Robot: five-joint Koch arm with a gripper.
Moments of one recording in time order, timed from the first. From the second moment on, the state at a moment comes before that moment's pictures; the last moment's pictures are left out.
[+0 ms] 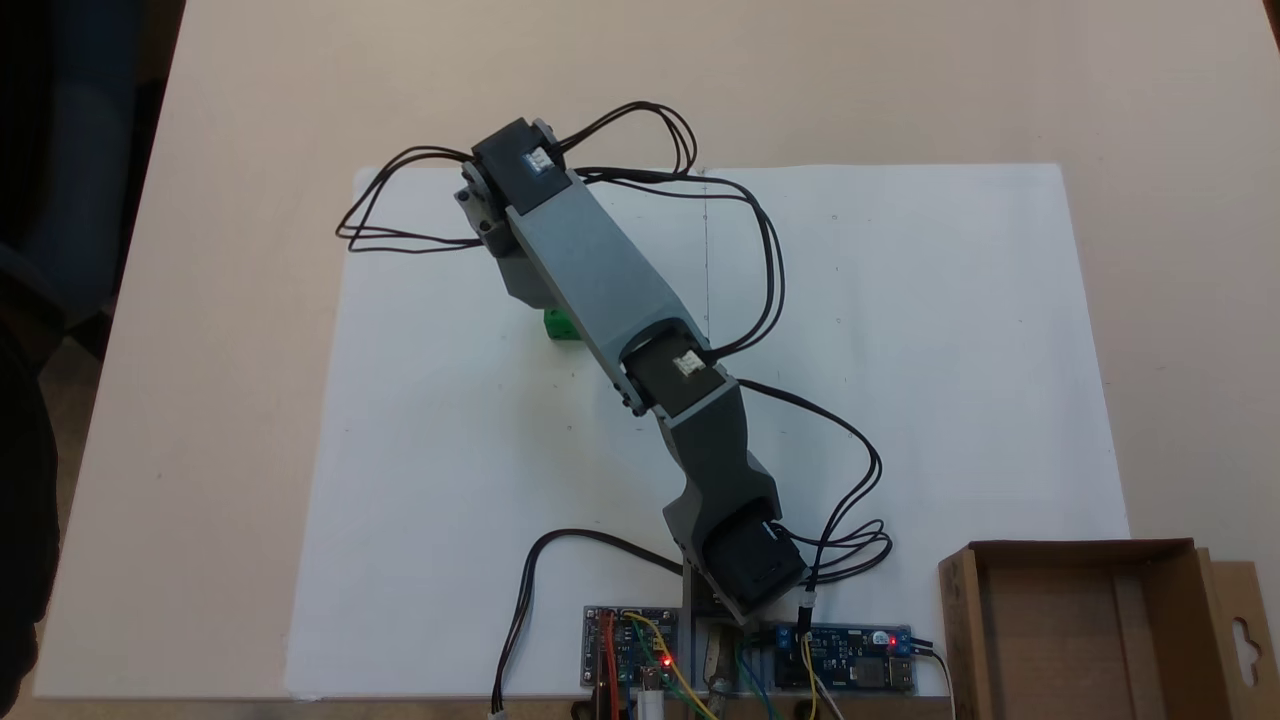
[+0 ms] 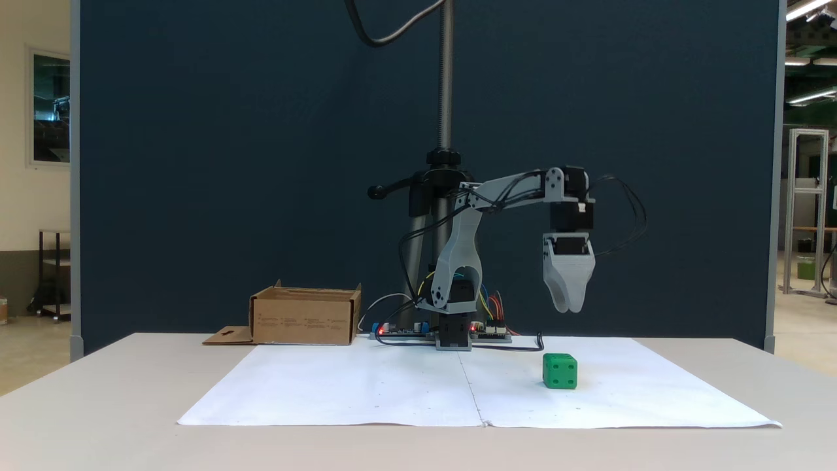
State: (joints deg) arm -36.1 71.4 62.9 68.2 37.6
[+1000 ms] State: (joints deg) arm -37.6 65.4 65.2 69.4 42.2
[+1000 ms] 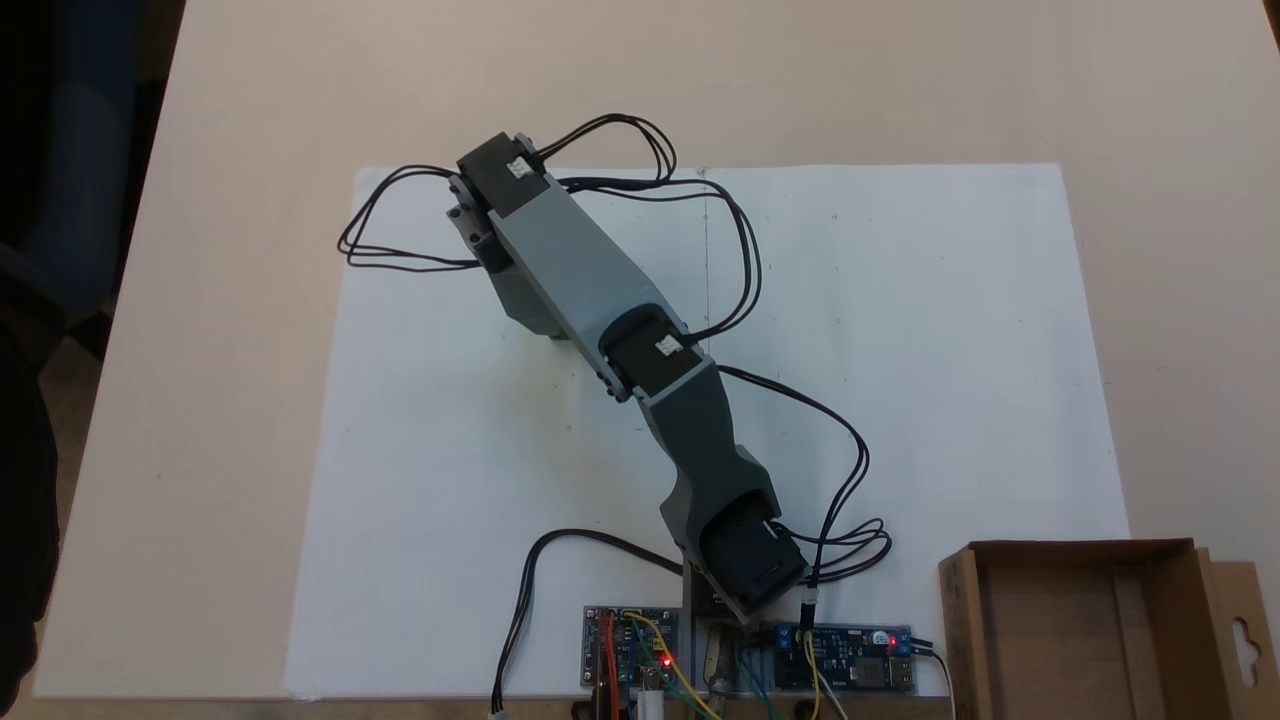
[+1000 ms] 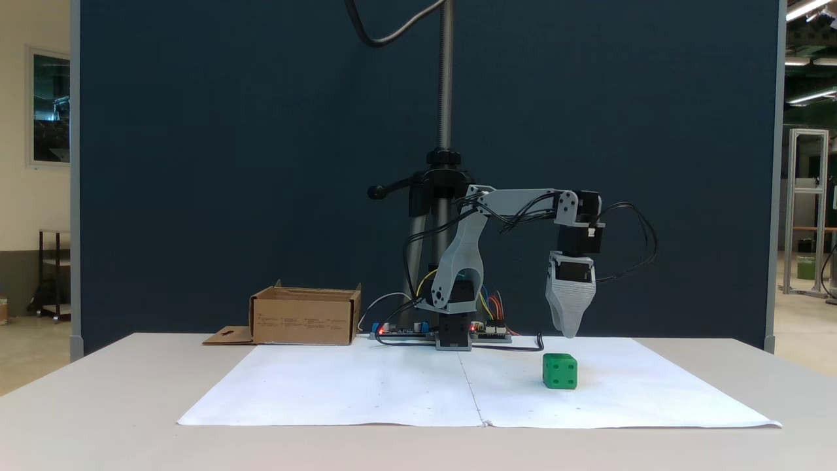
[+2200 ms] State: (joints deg) arm -35.7 56.5 65.1 69.1 42.5
